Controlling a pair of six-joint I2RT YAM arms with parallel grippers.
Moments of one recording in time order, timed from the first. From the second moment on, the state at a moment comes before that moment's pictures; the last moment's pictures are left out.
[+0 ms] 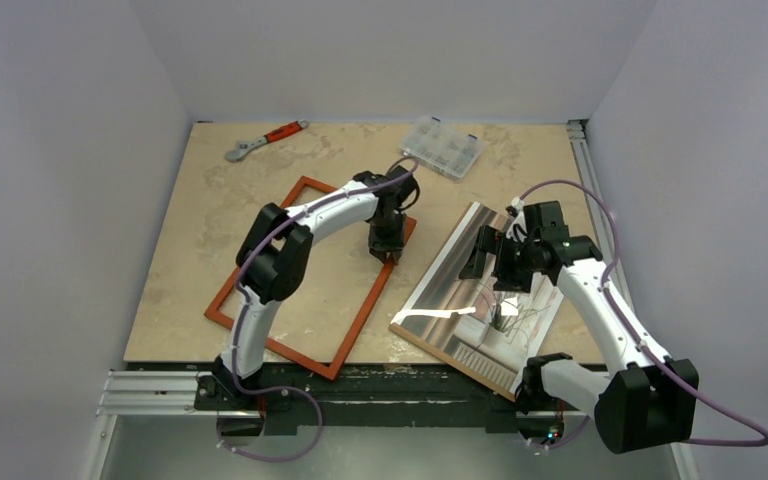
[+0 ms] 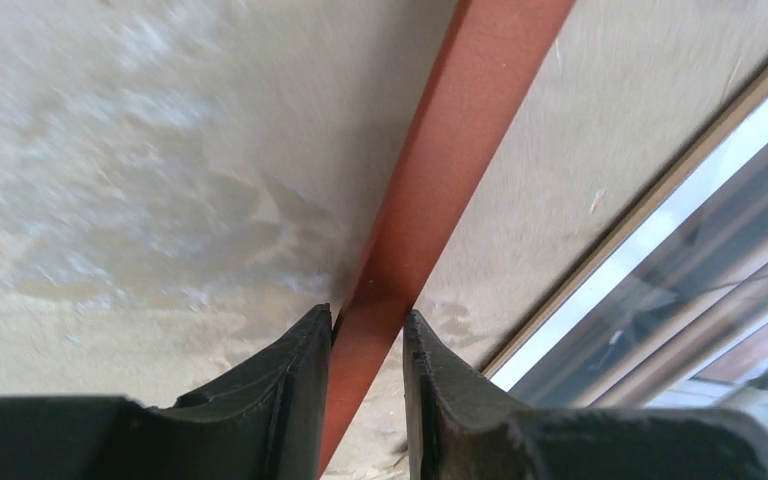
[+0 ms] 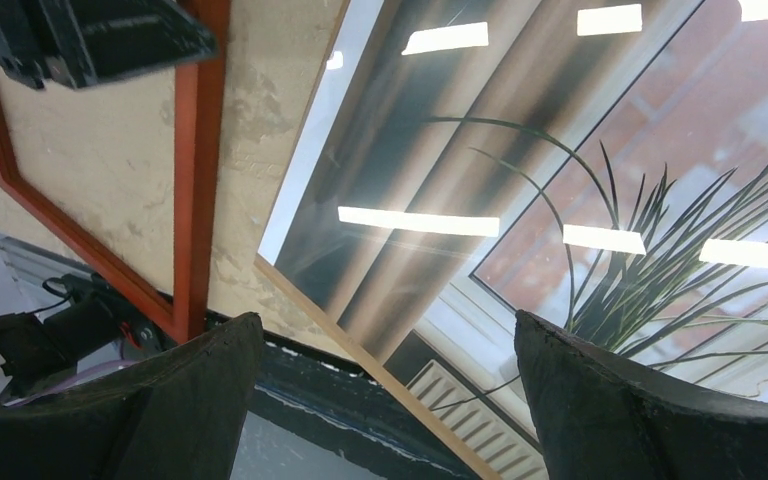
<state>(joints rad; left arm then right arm) -0.72 2.17 1.75 -0.96 0.08 -0.61 0.16 1.09 0.84 -0.82 -0.38 0.44</state>
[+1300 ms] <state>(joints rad) -0.95 1.67 1.18 -0.89 -0.13 -0.74 0.16 0.84 0.75 -0.89 -0.44 0.44</state>
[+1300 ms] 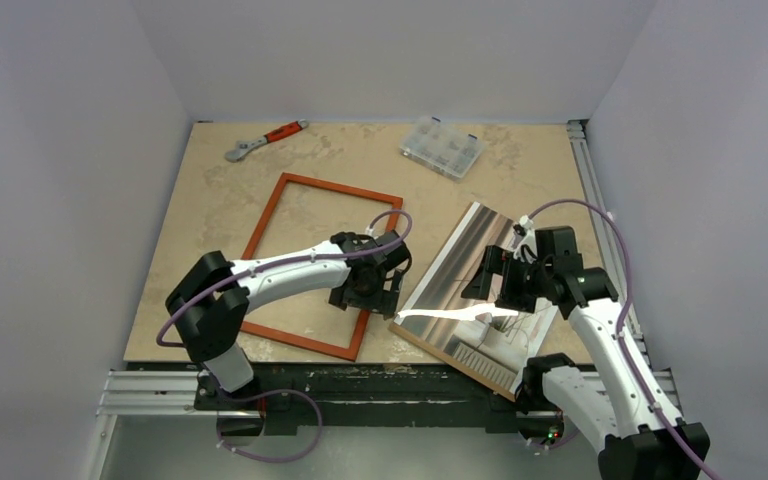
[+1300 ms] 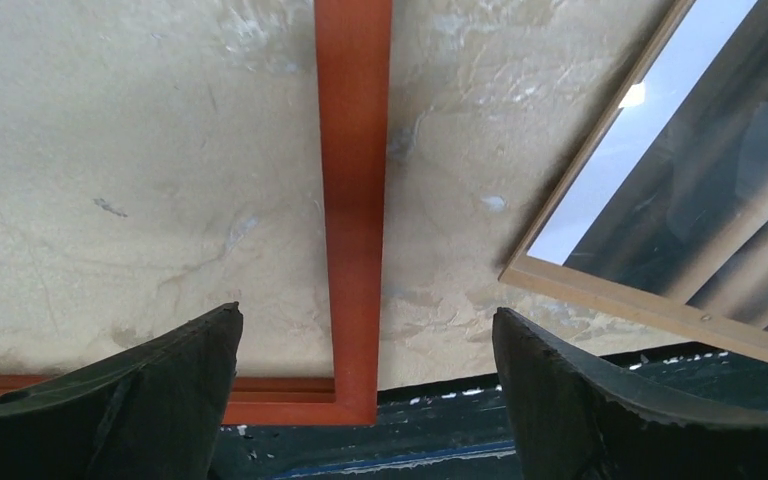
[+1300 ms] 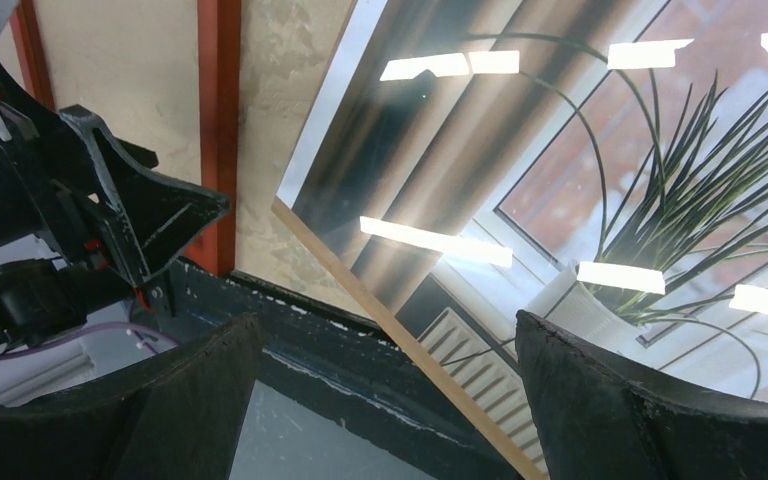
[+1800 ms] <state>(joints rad) -1.03 1.67 1.04 -0.82 -0.12 -0.80 0.16 0.85 0.71 -0.88 -0.48 0.46</state>
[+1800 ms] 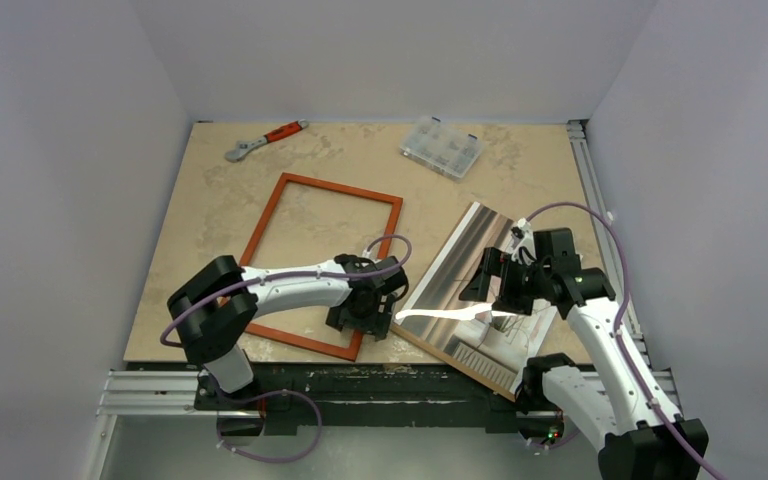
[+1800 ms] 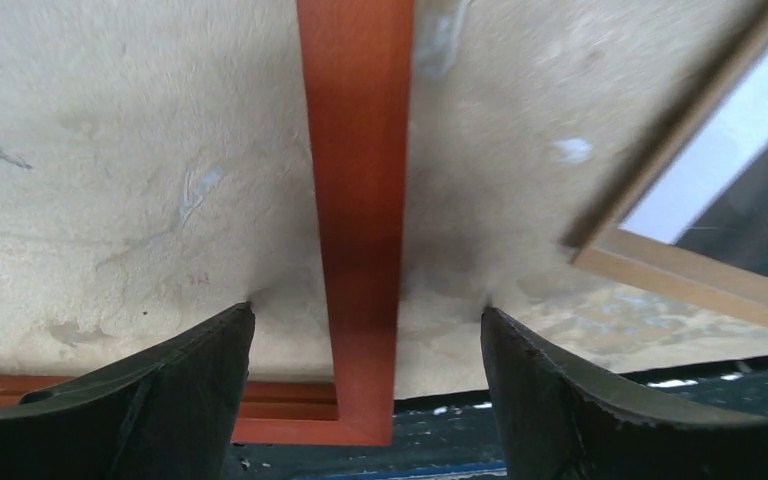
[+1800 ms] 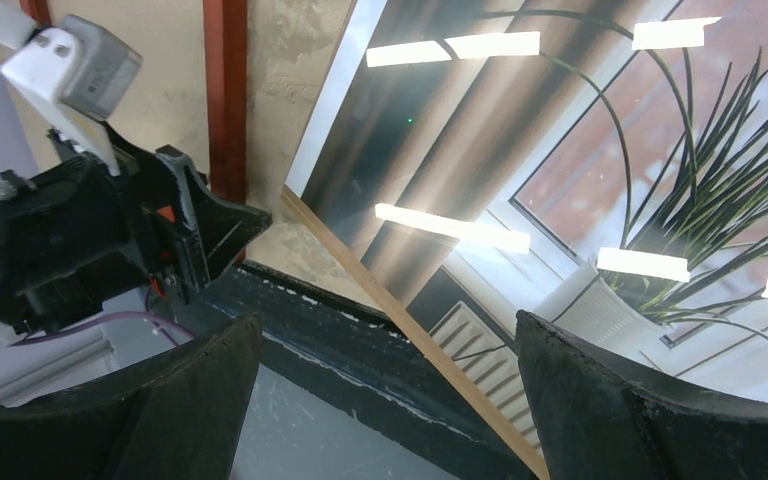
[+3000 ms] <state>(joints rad) -1.17 1.24 0.93 -0.77 -0.10 -0.83 0.18 1.17 0.61 -0.20 -0.76 0.78</state>
